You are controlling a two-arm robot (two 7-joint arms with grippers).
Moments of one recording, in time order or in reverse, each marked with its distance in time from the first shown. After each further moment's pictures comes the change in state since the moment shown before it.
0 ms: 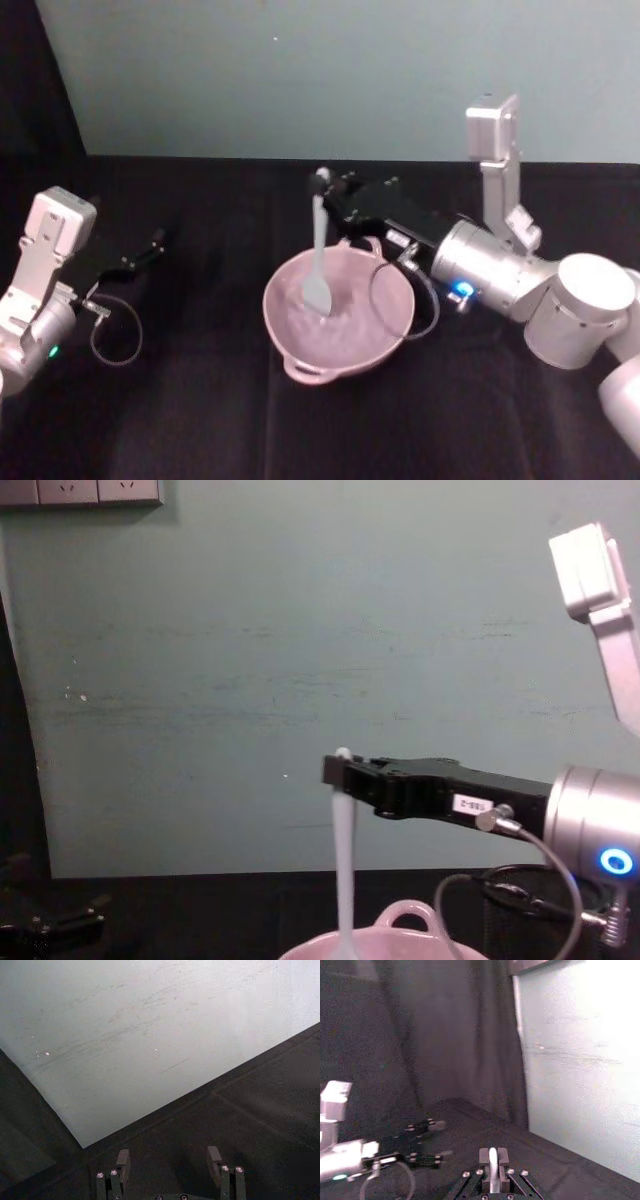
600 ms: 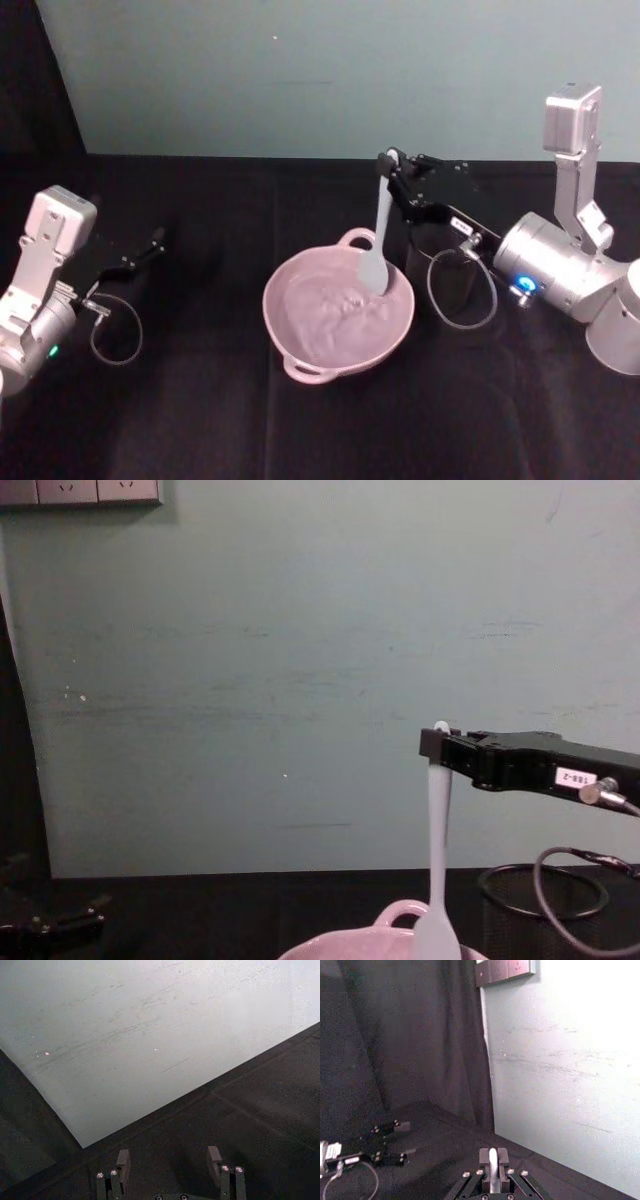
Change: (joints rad) left arm 0.000 0.000 0.000 0.000 0.000 0.000 0.000; right arm -0.083 0.088 0.104 -0.115 -0.013 0.008 -0.072
